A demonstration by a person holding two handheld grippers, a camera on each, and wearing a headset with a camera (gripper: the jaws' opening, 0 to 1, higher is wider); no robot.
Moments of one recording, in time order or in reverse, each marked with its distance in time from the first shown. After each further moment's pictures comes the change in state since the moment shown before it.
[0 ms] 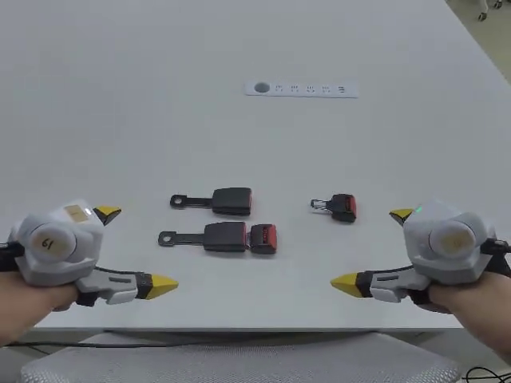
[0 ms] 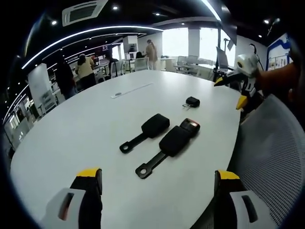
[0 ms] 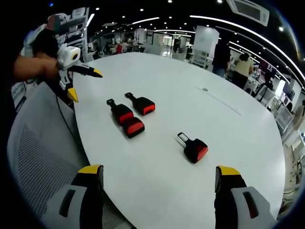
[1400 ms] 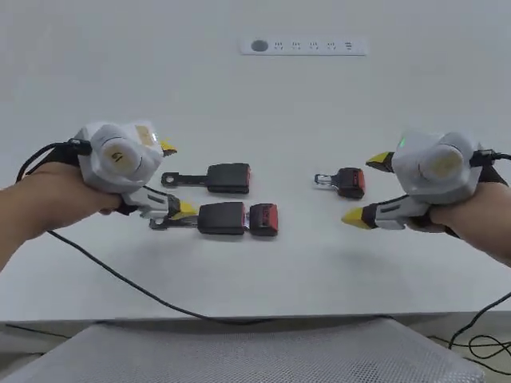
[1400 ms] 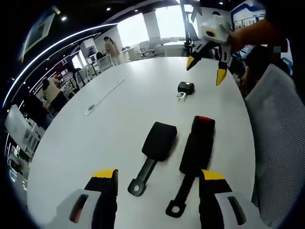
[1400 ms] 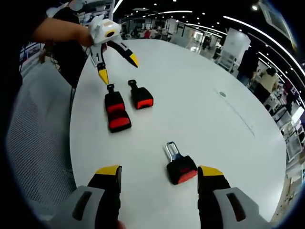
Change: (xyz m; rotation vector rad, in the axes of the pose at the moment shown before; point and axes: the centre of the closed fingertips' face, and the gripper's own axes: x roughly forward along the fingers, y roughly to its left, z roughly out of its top) left arm 0.082 0.017 0.040 0.312 0.142 -0.134; right arm 0.050 -0.036 0.011 -0.210 0.095 0.128
